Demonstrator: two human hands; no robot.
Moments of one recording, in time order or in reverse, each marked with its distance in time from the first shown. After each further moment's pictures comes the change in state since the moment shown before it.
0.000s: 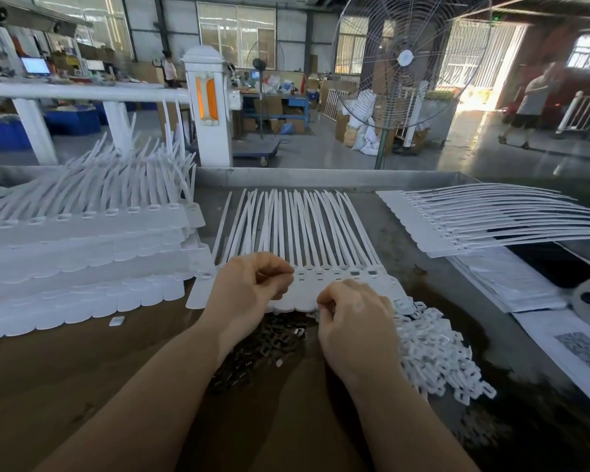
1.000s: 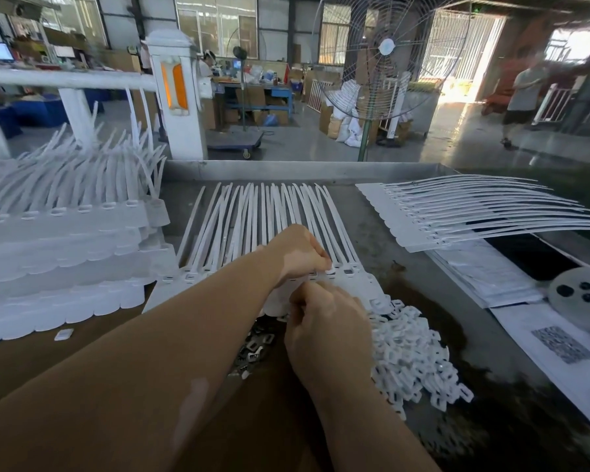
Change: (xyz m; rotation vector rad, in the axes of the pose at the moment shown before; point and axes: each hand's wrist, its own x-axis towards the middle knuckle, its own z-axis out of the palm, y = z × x) left_hand 0.087 0.027 0.072 0.194 -0.358 -0.213; right_hand 0.000 -0.005 -0.002 0.043 0.027 0.038
